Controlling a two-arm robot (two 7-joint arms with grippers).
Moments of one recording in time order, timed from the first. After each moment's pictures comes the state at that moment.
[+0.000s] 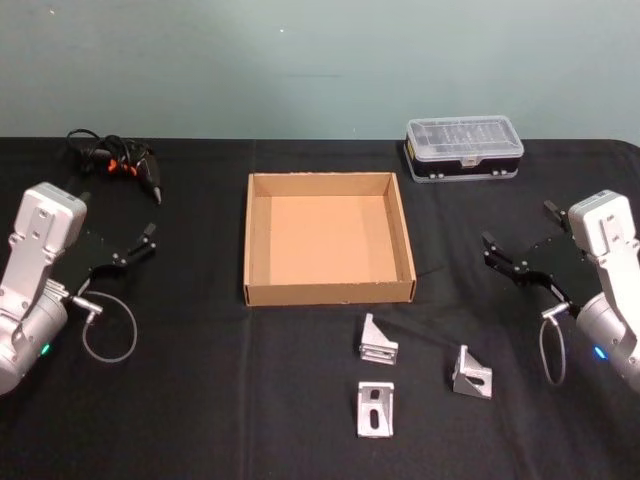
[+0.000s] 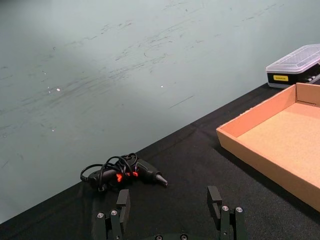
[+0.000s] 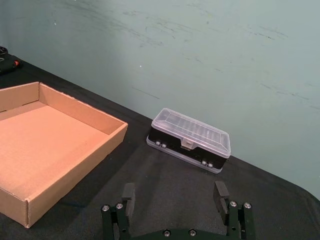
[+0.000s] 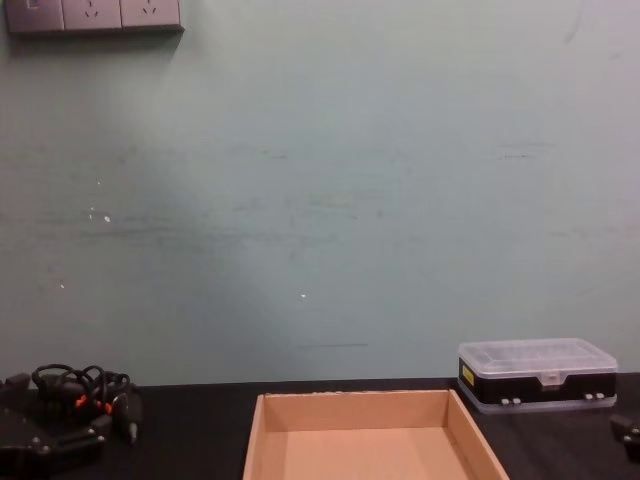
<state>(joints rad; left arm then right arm) -0.20 0.60 0.45 -1.41 -0.25 -0.12 0.03 0.20 0.60 -0.45 -1.41 0.25 -0.12 -0.03</state>
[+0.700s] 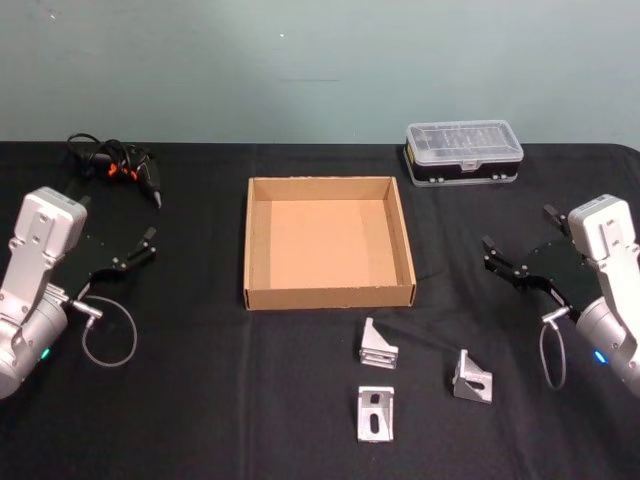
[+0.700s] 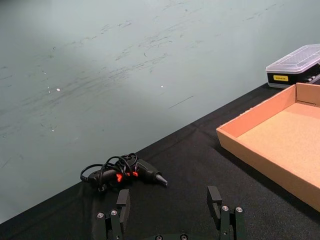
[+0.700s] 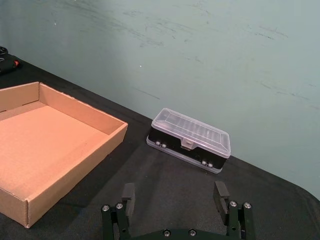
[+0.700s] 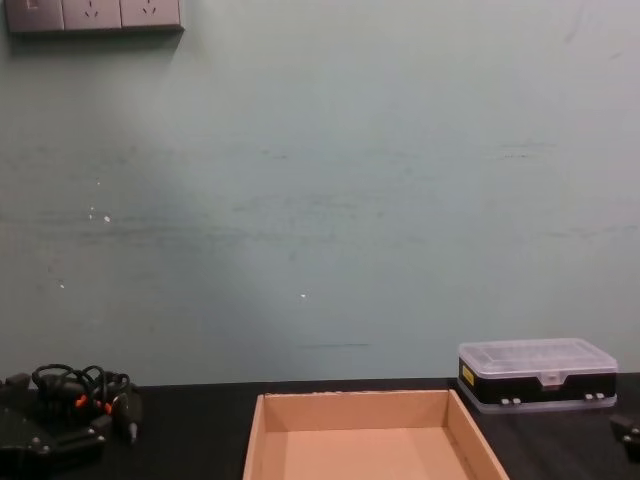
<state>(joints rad) -0.20 0.60 0.45 -1.41 -0.25 -0.12 0.03 0.20 0.60 -0.45 -1.41 0.25 -0.12 -0.03</state>
